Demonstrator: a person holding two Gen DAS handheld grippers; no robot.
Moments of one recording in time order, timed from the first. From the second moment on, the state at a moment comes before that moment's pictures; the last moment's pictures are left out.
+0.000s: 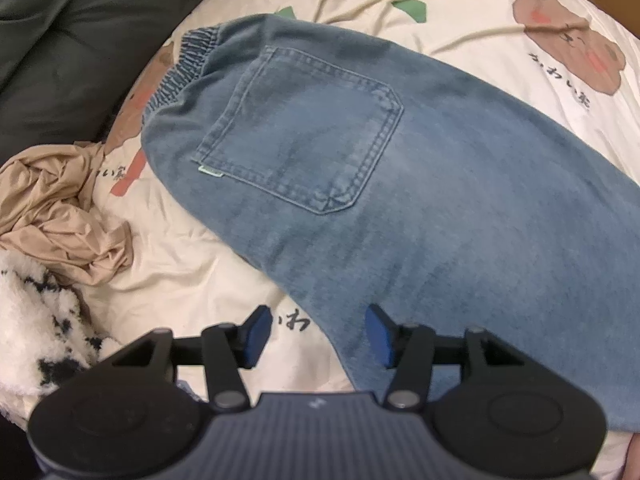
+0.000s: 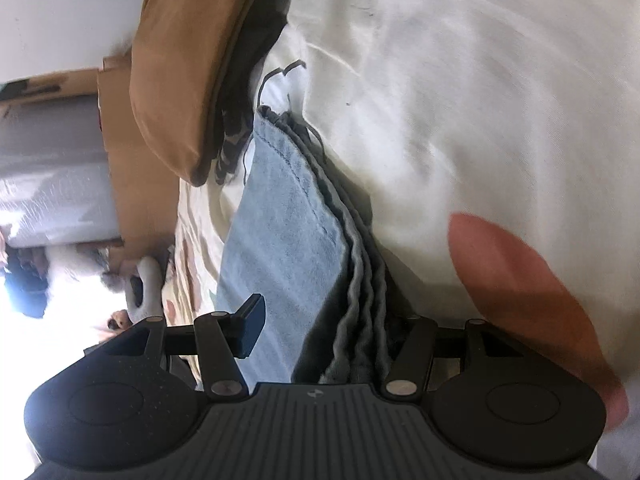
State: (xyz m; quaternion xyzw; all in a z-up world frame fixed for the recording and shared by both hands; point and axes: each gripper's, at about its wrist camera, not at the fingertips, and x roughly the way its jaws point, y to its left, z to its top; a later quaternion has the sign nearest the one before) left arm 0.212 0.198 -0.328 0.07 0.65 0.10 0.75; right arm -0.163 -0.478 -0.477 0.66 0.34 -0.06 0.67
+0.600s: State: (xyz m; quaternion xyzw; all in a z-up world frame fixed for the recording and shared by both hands) left arm 0.205 0.198 -0.342 0.06 0.66 0.10 0.74; right arm -0.127 -0.498 -0.461 0.63 0.40 0.03 0.67
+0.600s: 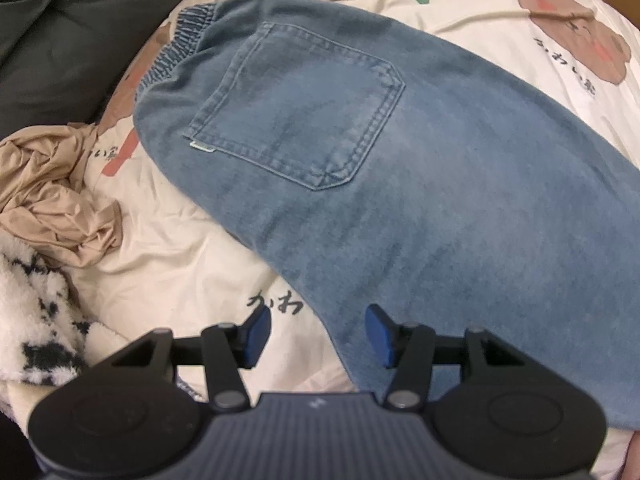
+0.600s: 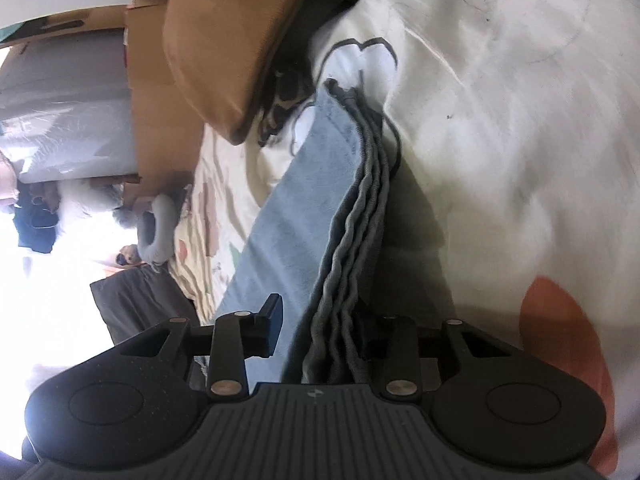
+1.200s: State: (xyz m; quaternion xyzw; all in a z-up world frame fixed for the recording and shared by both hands) left arm 0.203 0.196 -0.350 0.06 0.67 0.10 0.74; right arm -0.109 -0.506 -0.466 0.55 0.49 0.02 0.68
